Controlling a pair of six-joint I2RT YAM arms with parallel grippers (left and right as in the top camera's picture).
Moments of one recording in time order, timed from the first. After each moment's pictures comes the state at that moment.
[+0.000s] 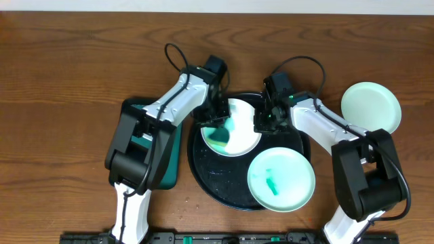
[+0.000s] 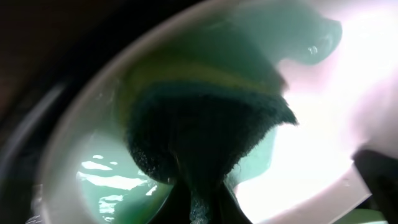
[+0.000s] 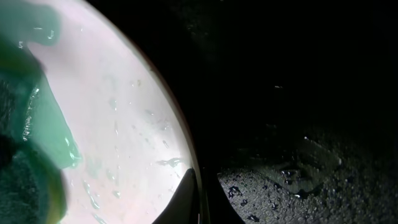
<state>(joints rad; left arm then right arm) -0.48 2.14 1.54 -0.93 0.34 -0.58 0.36 1.87 1.12 -0.60 -0.20 0.42</state>
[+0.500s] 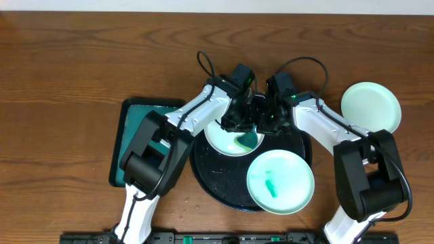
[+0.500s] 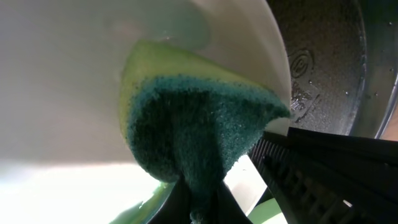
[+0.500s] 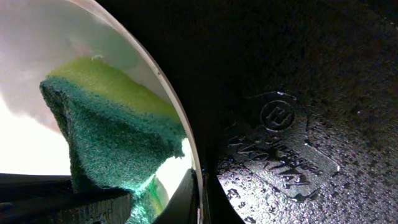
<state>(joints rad) -0.62 2.16 1.54 -0.76 0.47 -0.62 0.34 1.87 1.12 -0.62 -0.19 0.42</state>
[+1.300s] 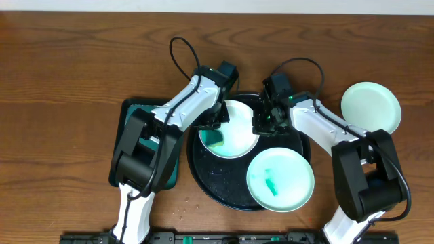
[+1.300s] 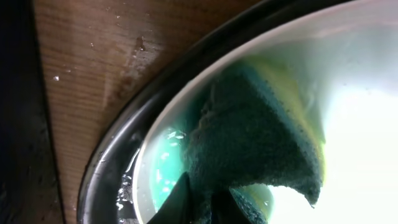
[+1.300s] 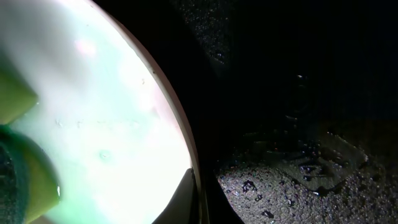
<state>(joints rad) -0.53 2.14 1.59 -1.09 0.02 -0.72 0.36 1.87 1.12 -0.61 -0.23 0.41</state>
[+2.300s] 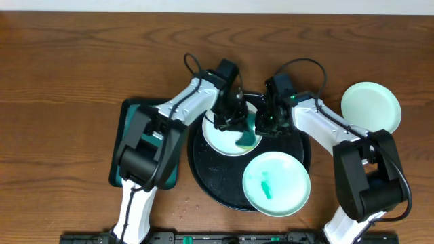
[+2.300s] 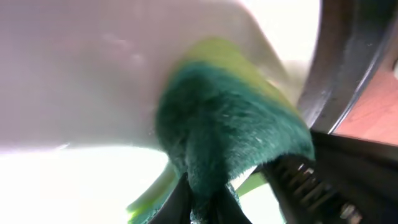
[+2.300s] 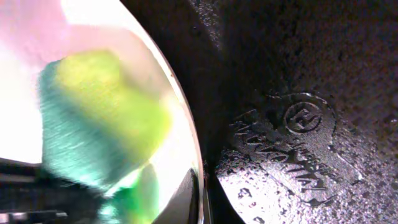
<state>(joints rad) -0.50 2.18 1.55 -0.85 0.66 -0.63 0.35 1.87 1.12 -0.63 -0.21 0.42</state>
